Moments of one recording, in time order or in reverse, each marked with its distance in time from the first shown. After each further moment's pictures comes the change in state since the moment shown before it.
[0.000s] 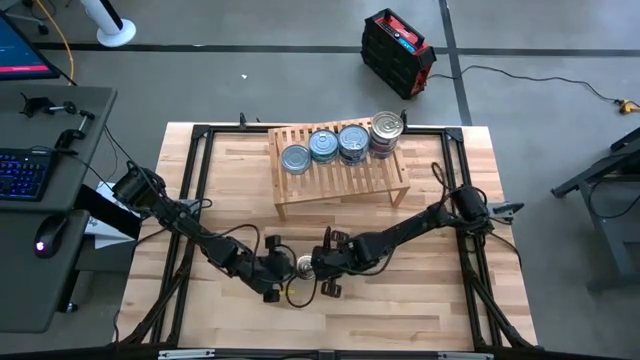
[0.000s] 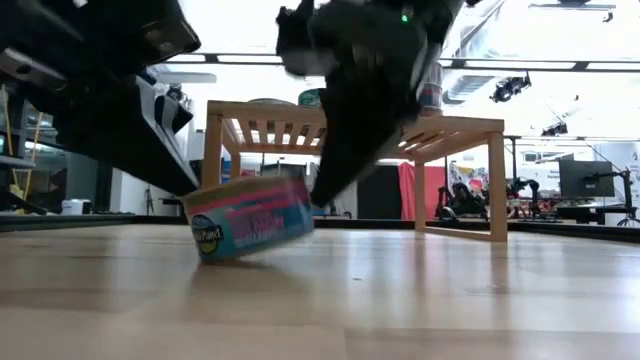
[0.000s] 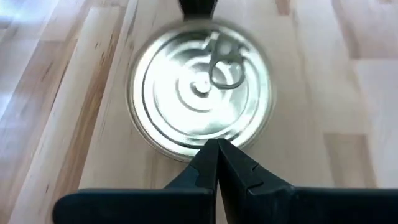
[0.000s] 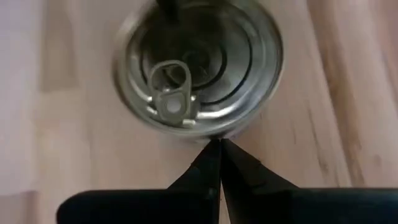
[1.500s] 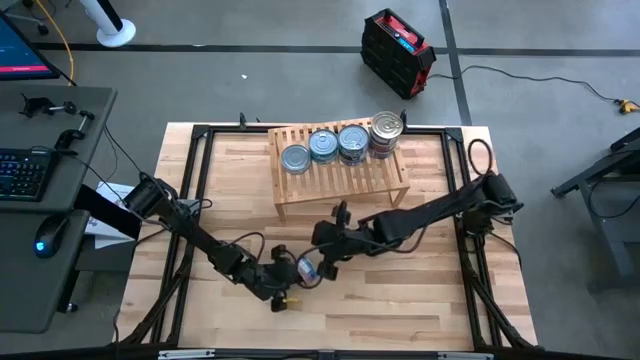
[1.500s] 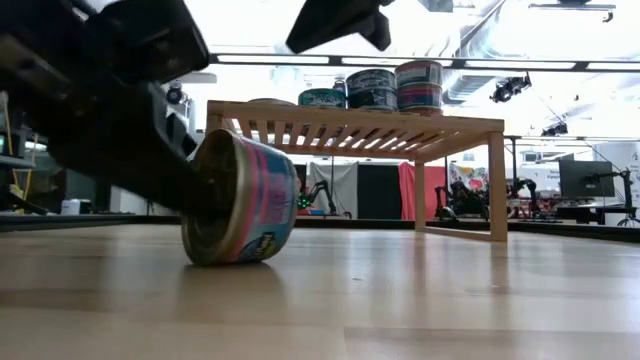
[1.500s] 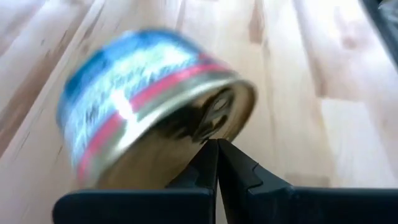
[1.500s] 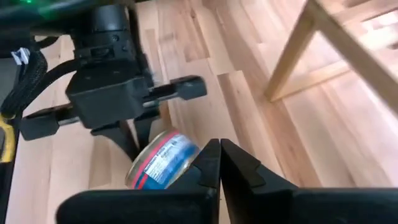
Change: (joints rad) left arm -0.028 0.130 -0.002 0.269 0.011 -0.109; right arm -0.033 -0.228 0.045 0.012 0.174 -0.056
